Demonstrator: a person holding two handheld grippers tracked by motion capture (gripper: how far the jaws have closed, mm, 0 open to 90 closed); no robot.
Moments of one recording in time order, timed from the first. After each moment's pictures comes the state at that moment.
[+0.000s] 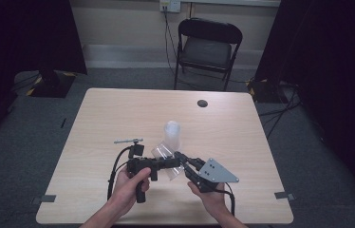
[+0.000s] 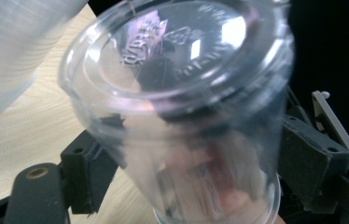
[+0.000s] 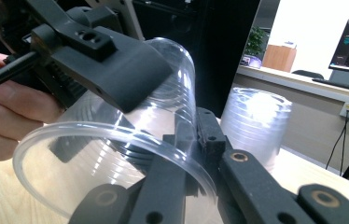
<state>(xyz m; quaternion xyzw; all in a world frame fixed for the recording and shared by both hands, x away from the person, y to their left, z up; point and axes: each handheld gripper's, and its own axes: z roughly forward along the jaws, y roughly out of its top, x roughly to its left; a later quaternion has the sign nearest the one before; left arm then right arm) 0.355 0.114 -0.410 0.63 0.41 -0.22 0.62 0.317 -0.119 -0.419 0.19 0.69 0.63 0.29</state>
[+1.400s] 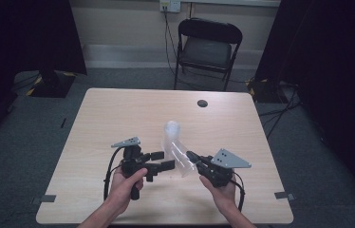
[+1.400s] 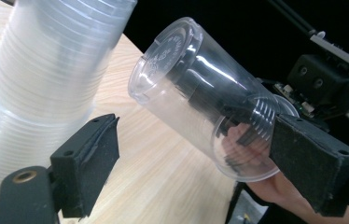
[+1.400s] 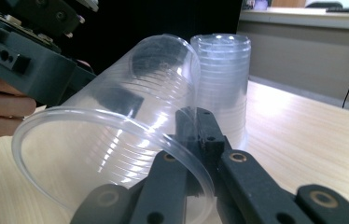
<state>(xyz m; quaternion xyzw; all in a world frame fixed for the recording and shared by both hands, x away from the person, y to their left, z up) 0.353 0.125 -0.409 0.69 0.38 -0.09 0.61 0.332 -0.153 -0.411 0.28 0.73 0.59 0.21</state>
